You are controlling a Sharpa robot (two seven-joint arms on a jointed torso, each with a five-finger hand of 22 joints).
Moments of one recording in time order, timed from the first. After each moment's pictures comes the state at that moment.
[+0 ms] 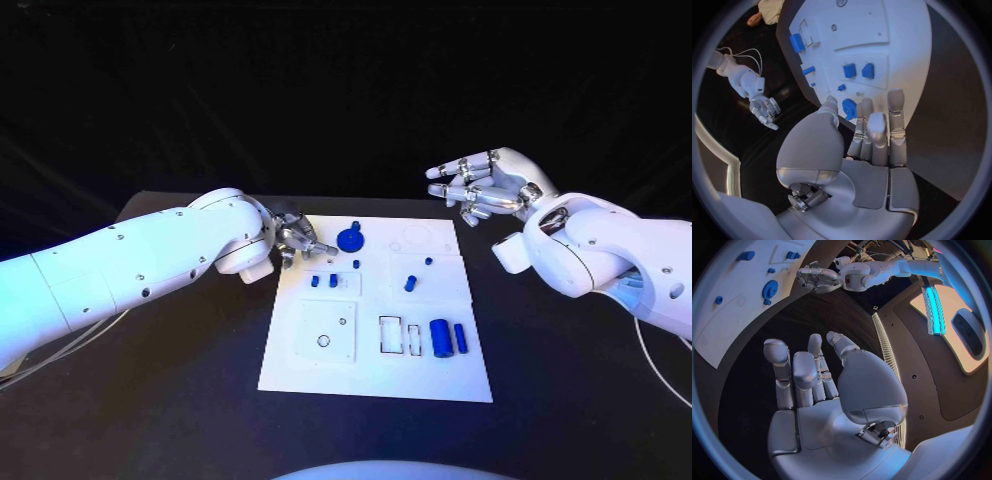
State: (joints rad) left arm 1.26 -0.68 0.01 1.33 -0.98 0.00 -0.48; left_hand 1.20 -0.10 0.01 0.28 0.07 0.79 0.11 0.53 0.67 0.98 0.05 0.75 0.65 1.32 -0.02 1.15 1.11 0.16 1.16 0.07 0.72 1.01; right arm 1.28 -0.92 -0.03 1.56 -0.61 -0.40 0.26; right_hand 1.20 -0.06 0.21 -0.05 0.44 1.00 0.15 0.07 0.07 1.14 0.05 0.63 0.72 1.46 -0.03 1.08 1.06 0.13 1.17 0.08 1.12 0.76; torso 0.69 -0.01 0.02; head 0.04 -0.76
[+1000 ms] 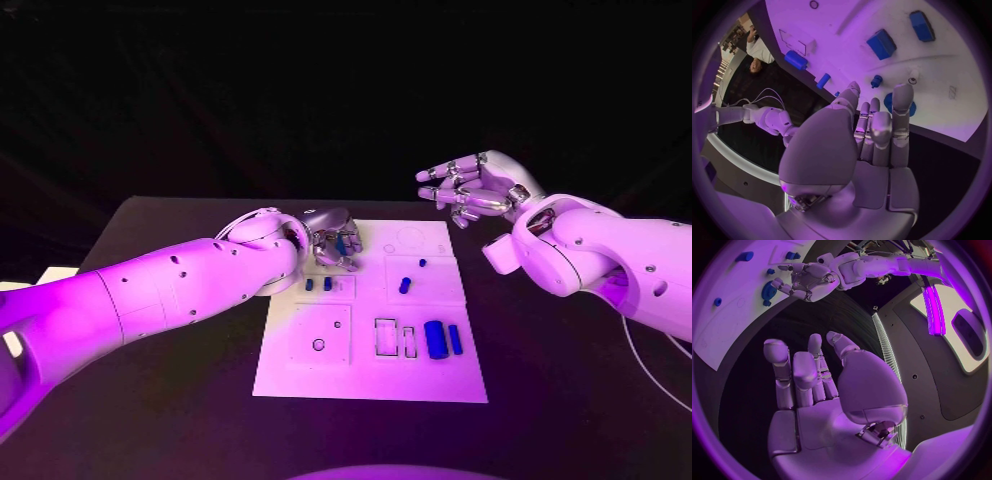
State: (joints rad) left arm 1.22 -0.52 -0.05 1.21 -1.36 -0.17 -0.05; left_hand 1.50 -0.15 0.17 0.14 0.07 0.99 0.14 0.18 0.18 1.06 0.08 0.31 0.12 1.42 0.00 1.19 1.03 0.15 1.37 0.10 0.79 1.02; right arm 1.28 -0.91 -0.04 1.55 -0.61 -0.40 0.26; right_hand 1.20 -0.06 0.21 -0.05 0.44 1.00 0.15 0.07 0.07 1.15 0.05 0.63 0.72 1.46 -0.03 1.08 1.06 0.13 1.17 0.08 1.12 0.76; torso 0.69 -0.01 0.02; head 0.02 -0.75
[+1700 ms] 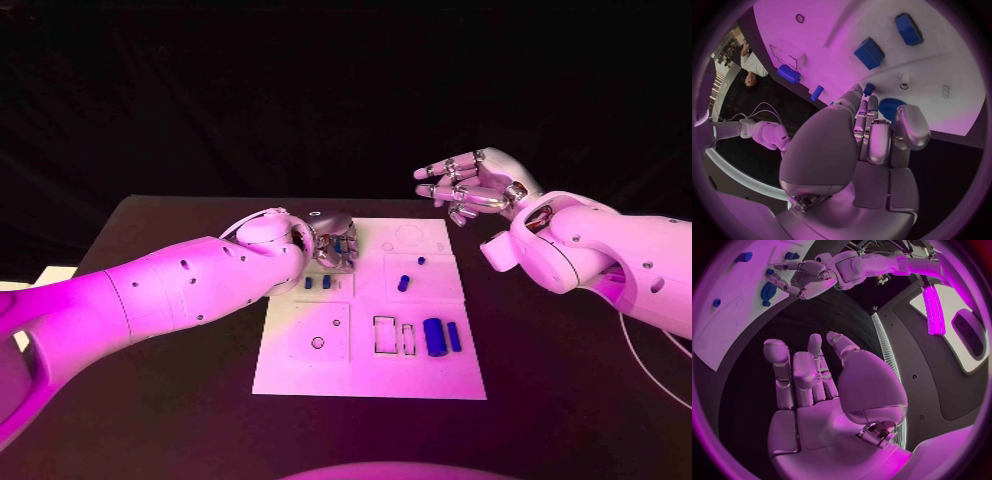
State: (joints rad) left arm 1.21 -0.49 -0.05 1.20 -1.48 -0.12 -0.12; left_hand 1.51 -0.14 0.23 0.14 0.07 1.06 0.12 0.17 0.14 1.14 0.06 0.29 0.09 1.47 -0.01 1.34 1.19 0.11 1.46 0.08 1.13 1.27; right arm 1.28 -0.91 -0.04 1.55 -0.61 -0.40 0.26; right_hand 1.20 -0.06 0.22 -0.05 0.44 1.00 0.15 0.07 0.07 1.15 0.05 0.63 0.72 1.46 -0.03 1.08 1.07 0.13 1.17 0.08 1.12 0.76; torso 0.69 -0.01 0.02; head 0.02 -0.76
